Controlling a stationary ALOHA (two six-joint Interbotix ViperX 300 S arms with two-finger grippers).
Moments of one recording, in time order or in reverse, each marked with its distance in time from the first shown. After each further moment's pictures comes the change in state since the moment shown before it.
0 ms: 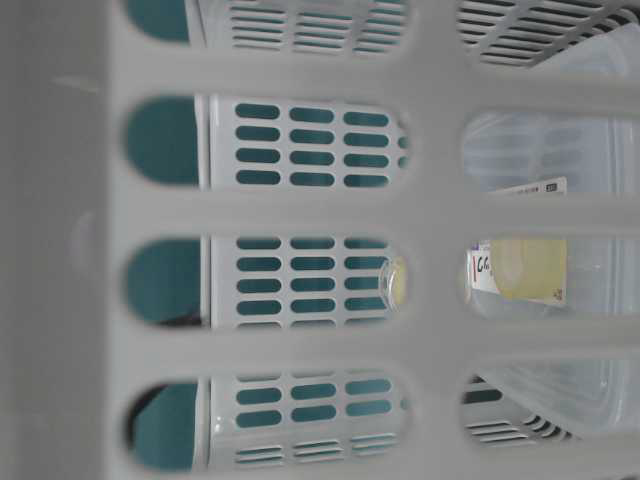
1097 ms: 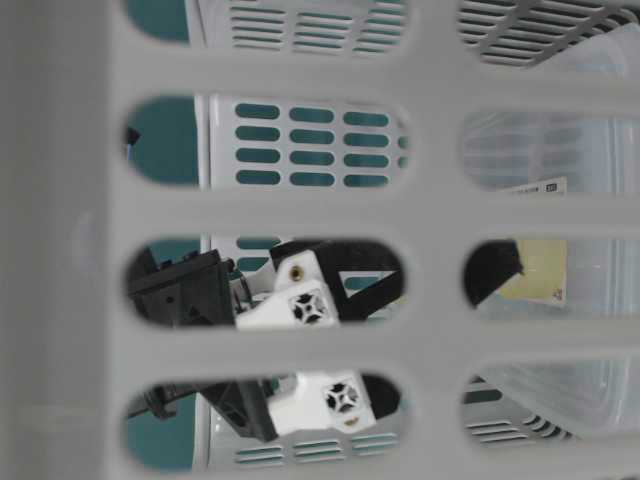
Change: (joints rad) left arm -0.041 0.336 -0.089 0.000 0.018 -0.002; right arm 0.002 -0.041 -0.003 0.000 -0.014 0.000
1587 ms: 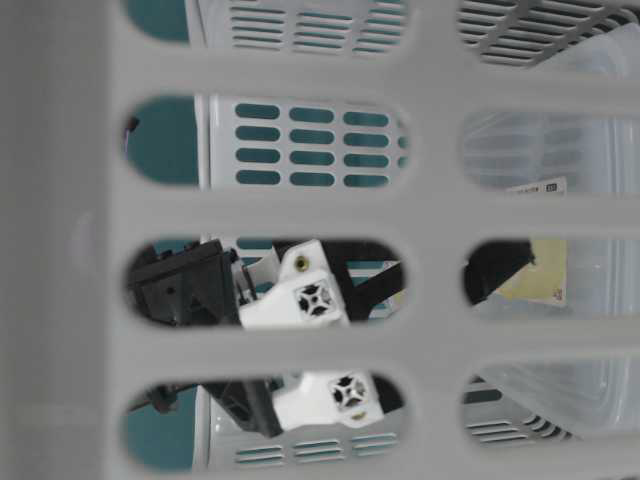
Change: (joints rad) left arm -0.020 0.020 -0.018 0.002 0.000 0.000; right arm -0.006 0.000 0.000 0.000 0.002 0.002
